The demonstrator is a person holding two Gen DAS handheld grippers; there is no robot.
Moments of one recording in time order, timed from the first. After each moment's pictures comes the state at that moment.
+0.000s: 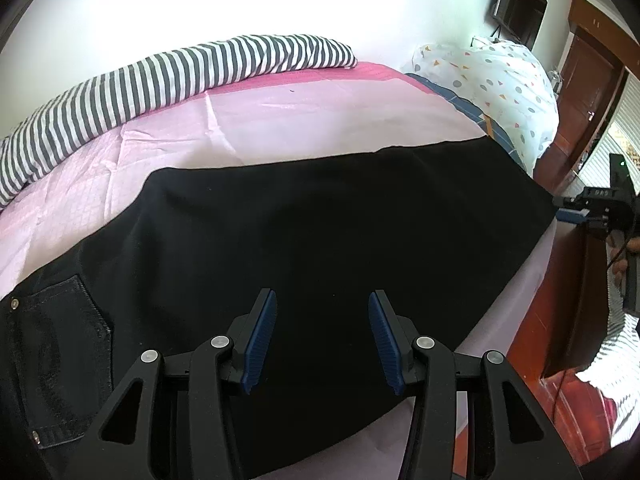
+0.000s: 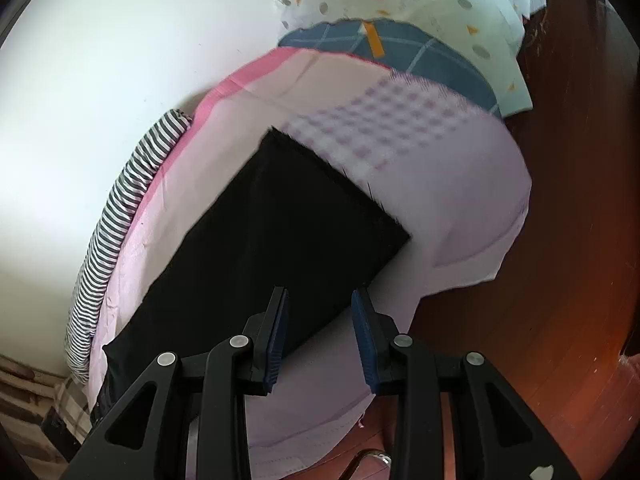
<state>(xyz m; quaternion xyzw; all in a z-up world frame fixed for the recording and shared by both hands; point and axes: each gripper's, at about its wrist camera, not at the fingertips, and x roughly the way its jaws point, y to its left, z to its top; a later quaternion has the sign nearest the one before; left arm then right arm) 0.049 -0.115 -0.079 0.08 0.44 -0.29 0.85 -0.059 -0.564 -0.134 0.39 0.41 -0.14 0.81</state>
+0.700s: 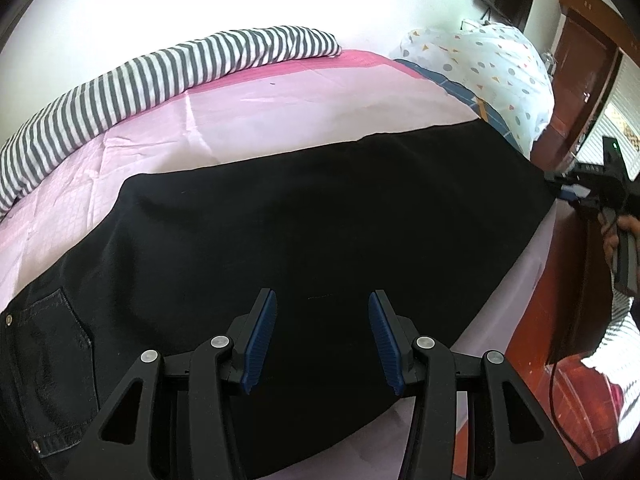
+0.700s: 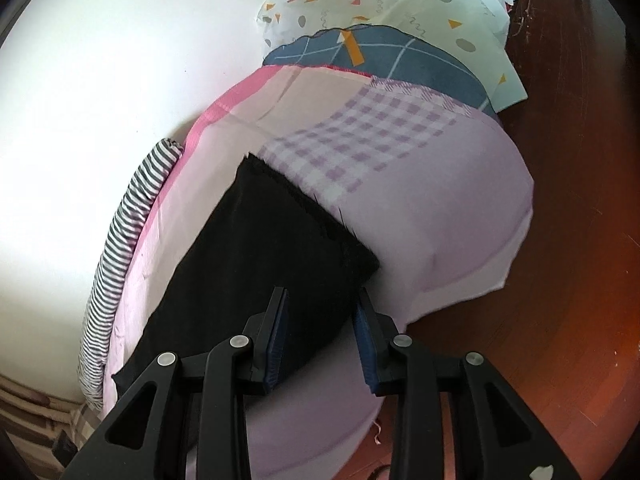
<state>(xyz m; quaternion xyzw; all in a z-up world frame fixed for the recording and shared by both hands) 0.047 -0.138 -0.086 0.11 0.45 -0.30 0.84 -0.053 -0.594 -0.149 0.43 0.36 -0.14 0.81</state>
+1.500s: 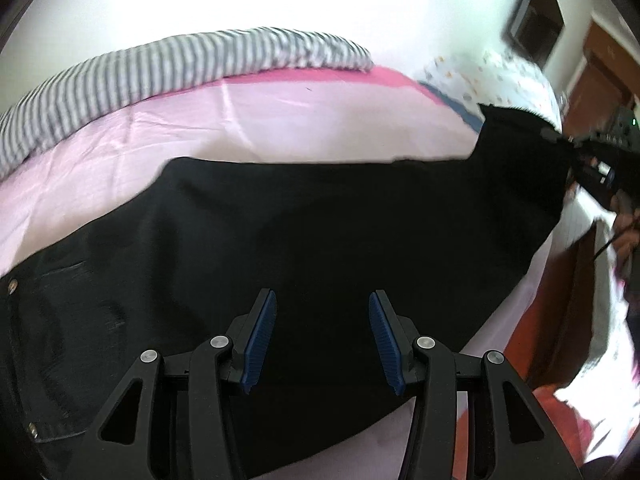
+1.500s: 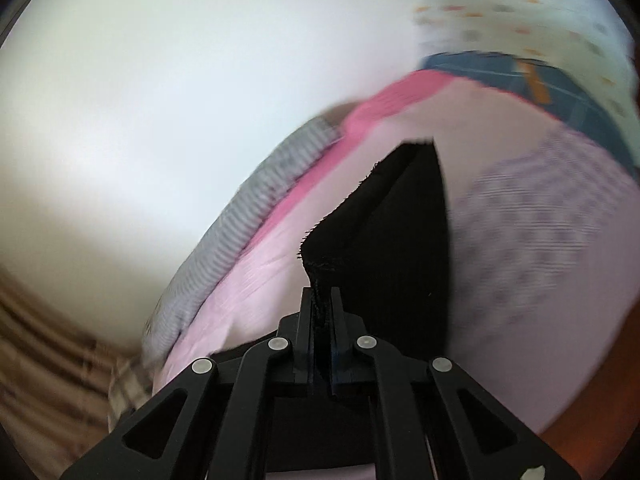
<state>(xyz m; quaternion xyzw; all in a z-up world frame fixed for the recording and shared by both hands) 0.062 -0.085 -0.070 0.02 0.46 -0.28 0.84 0.036 -0.462 -0.041 0.38 0.32 0.06 0.87</state>
